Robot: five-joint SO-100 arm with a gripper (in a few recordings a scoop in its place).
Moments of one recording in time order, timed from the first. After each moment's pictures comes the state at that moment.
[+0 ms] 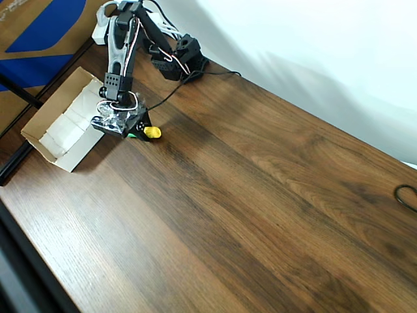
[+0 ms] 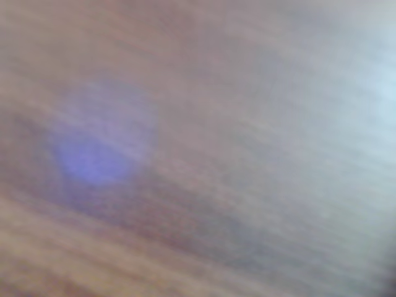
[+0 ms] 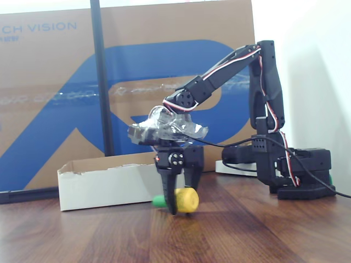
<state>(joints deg) -9.2 91.2 120.3 45.3 -15.9</state>
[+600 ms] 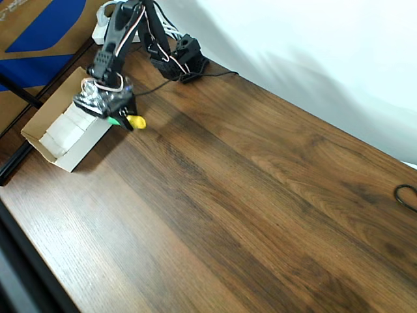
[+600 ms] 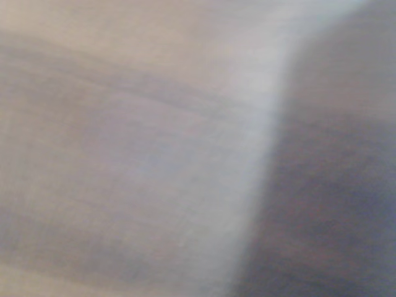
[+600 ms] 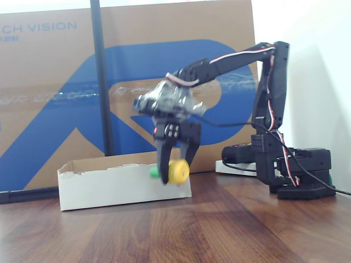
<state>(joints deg) -1.8 110.2 120.1 54.6 -15.6</state>
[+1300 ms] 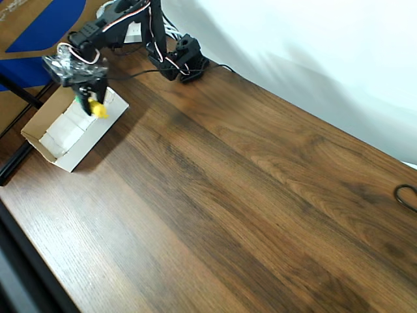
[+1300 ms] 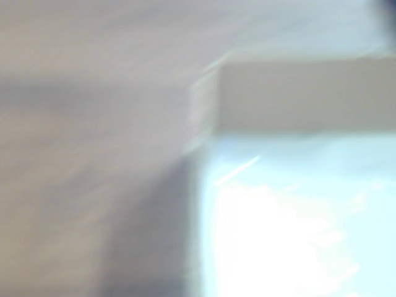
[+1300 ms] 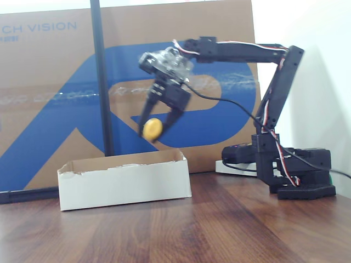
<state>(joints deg) 13.7 116.0 107.1 55.7 -7.0</state>
